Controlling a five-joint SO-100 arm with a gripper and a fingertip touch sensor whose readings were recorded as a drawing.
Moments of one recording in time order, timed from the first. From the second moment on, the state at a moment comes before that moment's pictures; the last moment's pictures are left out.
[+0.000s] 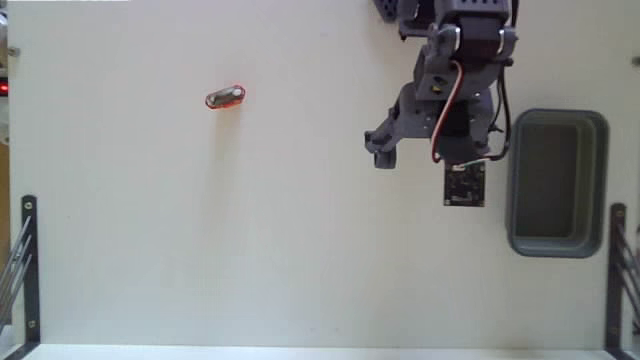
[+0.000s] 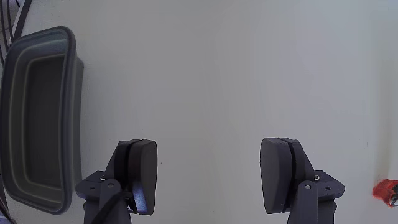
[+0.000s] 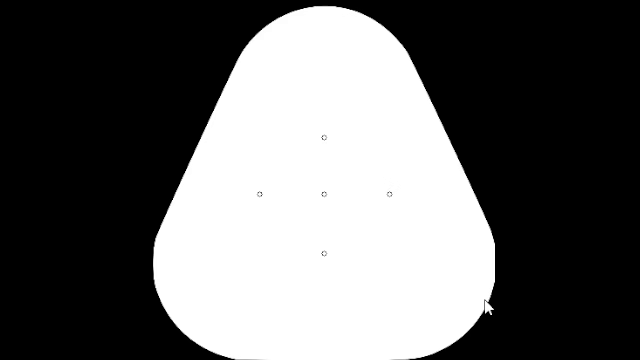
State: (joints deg) arm -0.5 139.9 114.3 80.9 -0.3
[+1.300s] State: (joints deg) arm -0.5 139.9 114.3 80.9 -0.3
